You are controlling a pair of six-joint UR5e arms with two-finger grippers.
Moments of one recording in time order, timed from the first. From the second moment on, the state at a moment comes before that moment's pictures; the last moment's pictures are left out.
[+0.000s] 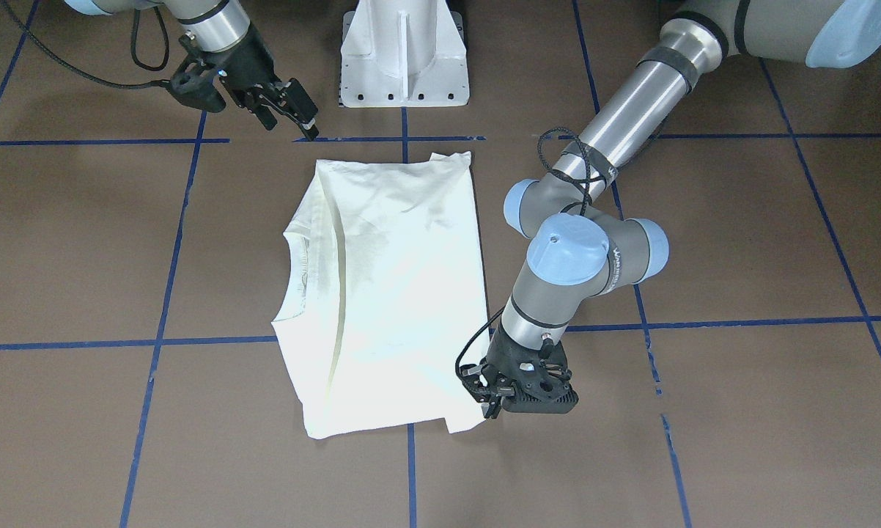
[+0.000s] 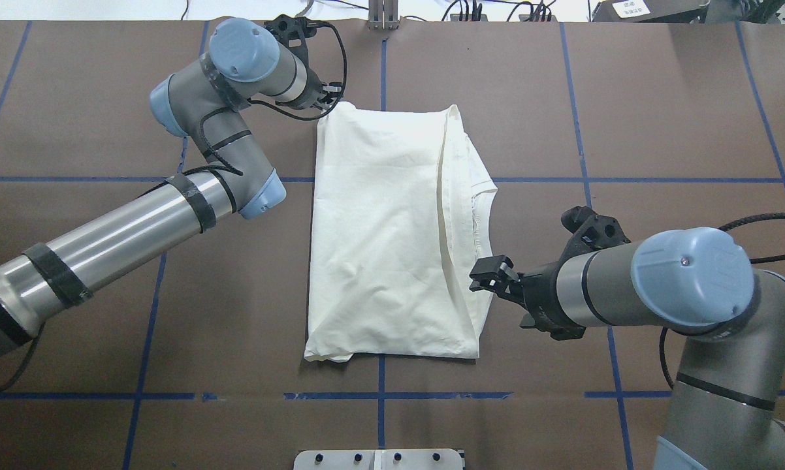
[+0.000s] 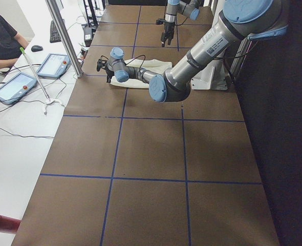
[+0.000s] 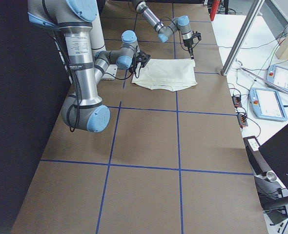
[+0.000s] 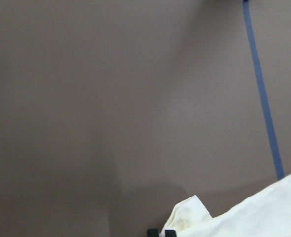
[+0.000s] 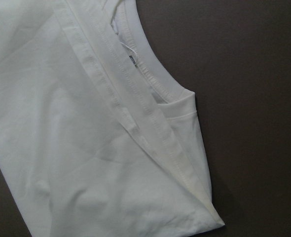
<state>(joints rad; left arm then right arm) -0.78 -2.54 -0.86 -2.37 -1.82 -1.14 0.43 -1.34 2.15 -1.31 1.80 1.91</state>
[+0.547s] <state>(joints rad) -0.81 -2.30 -1.24 -2.33 -1.96 -1.26 0.41 -1.19 1.97 -1.36 1.73 1.85</state>
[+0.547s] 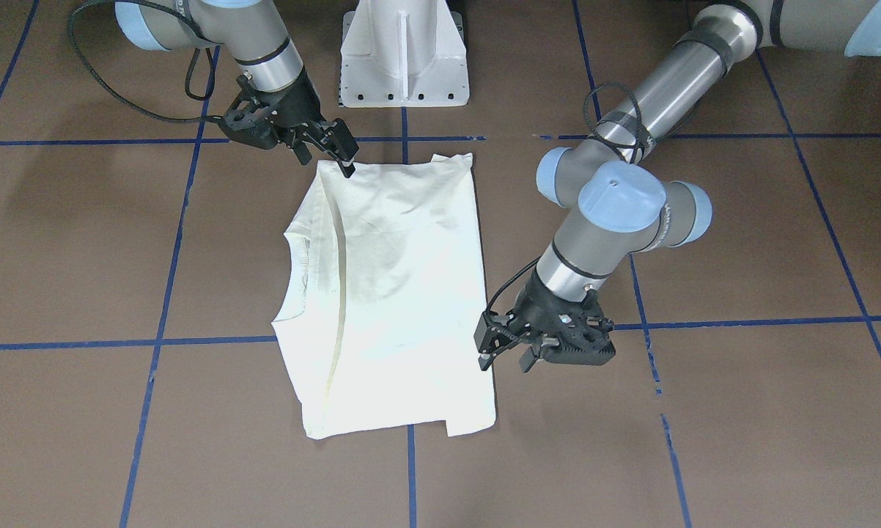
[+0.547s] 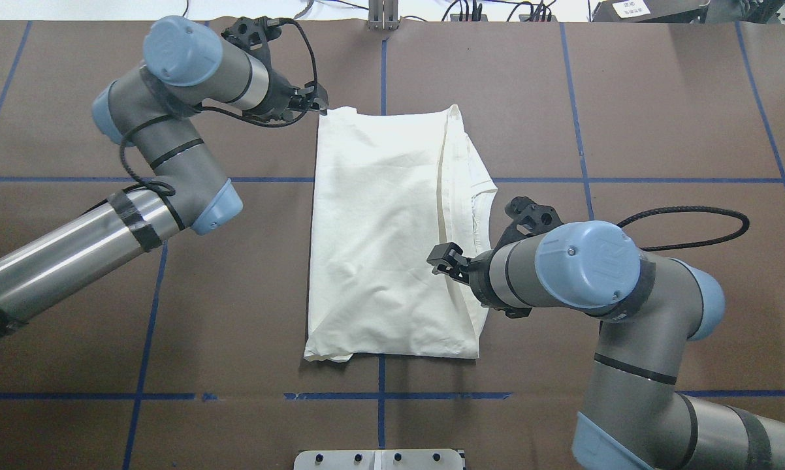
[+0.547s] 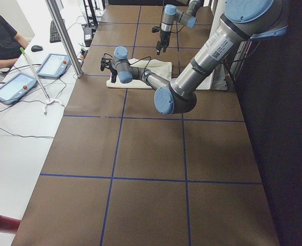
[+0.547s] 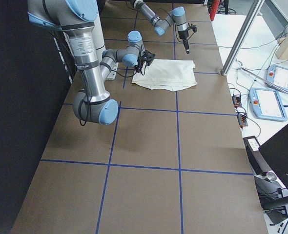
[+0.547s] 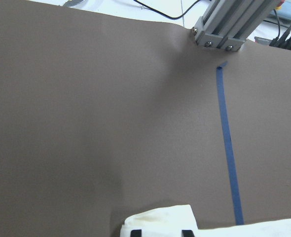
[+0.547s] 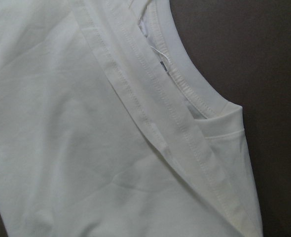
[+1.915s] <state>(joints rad) -0.84 -2.16 -1.51 -2.23 -2.00 -1.27 0.49 -1.25 1.83 -1.42 1.67 1.39</state>
